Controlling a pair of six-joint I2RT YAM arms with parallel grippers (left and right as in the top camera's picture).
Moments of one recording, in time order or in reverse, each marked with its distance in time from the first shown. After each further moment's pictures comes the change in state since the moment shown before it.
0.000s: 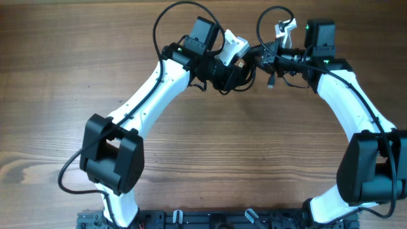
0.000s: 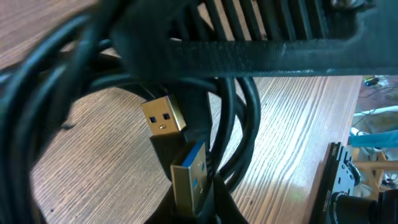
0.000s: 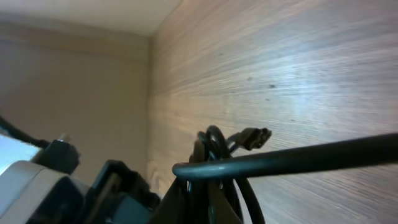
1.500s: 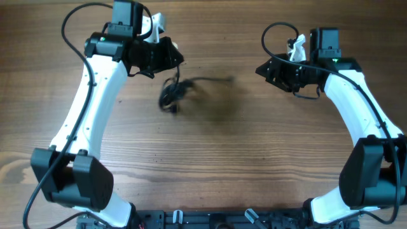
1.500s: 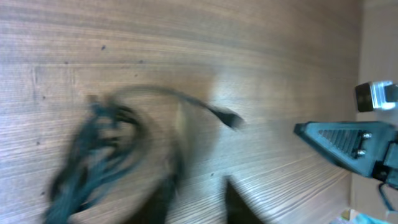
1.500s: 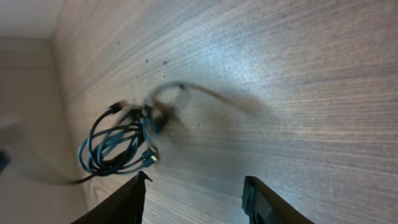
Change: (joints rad) left arm 0.333 -0.198 -0.001 -0.241 -0.151 -0.412; right arm -0.030 -0.027 0.018 -0.362 0.268 -0.176
